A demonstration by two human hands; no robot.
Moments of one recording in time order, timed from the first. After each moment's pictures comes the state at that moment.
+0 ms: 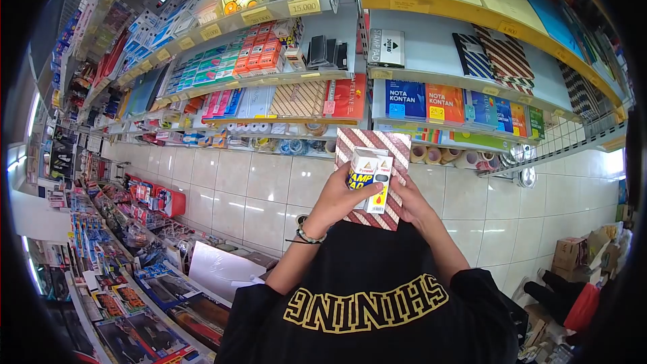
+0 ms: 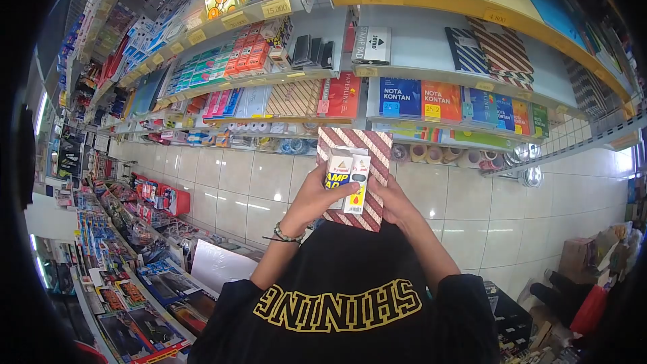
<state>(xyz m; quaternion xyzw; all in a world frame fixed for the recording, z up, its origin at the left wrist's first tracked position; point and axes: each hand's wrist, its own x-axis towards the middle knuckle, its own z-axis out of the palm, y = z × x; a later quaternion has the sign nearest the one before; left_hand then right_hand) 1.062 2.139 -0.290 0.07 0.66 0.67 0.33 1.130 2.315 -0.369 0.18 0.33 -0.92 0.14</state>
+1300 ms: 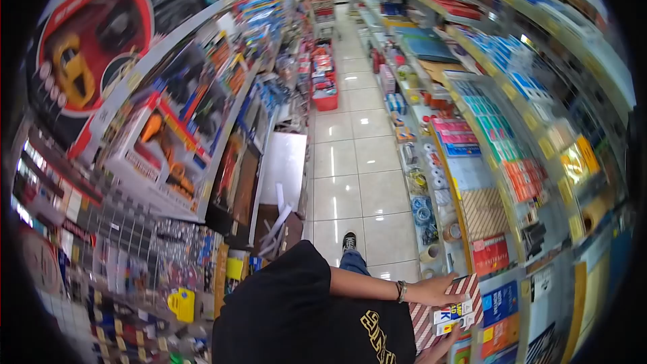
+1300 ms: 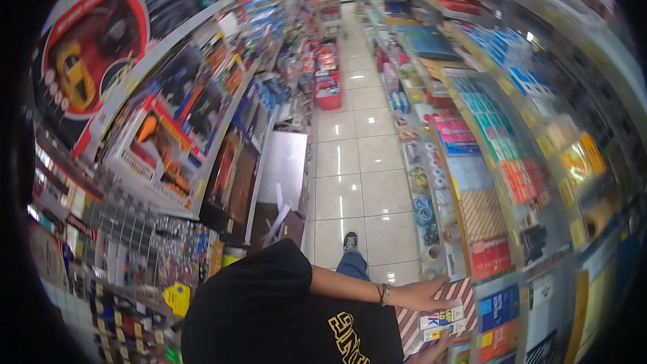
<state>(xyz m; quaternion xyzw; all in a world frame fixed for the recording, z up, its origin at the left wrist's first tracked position) 1.082 2.107 -0.340 -0.03 0.76 0.62 0.17 1.124 2.327 -0.421 0.22 0.50 -0.84 0.08</state>
